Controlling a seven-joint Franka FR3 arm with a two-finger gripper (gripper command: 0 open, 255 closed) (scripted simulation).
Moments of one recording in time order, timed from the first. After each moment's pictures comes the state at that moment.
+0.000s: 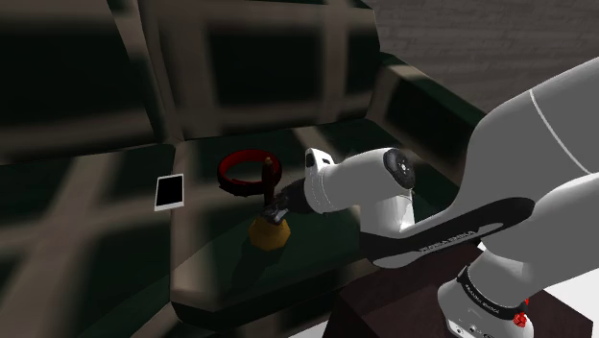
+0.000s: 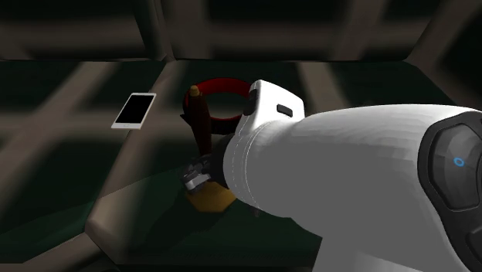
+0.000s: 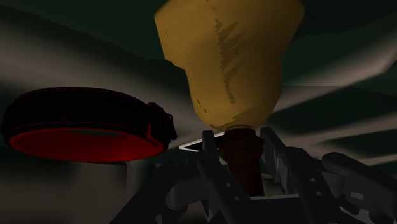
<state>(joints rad) -0.72 -0.34 1.40 -2.69 -0.11 3.43 0.53</state>
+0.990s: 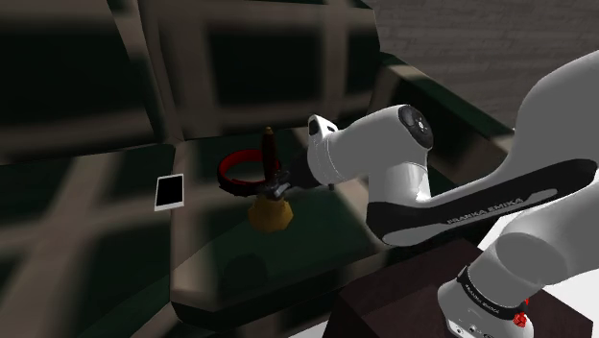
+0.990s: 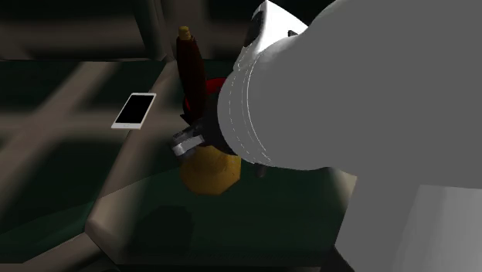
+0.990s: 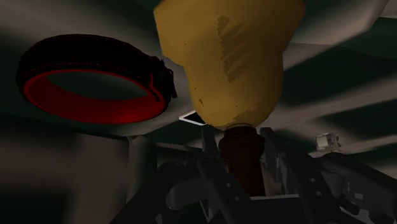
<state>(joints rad) -0.17 -0.36 0.83 -2.65 -0.12 3.20 0.46</state>
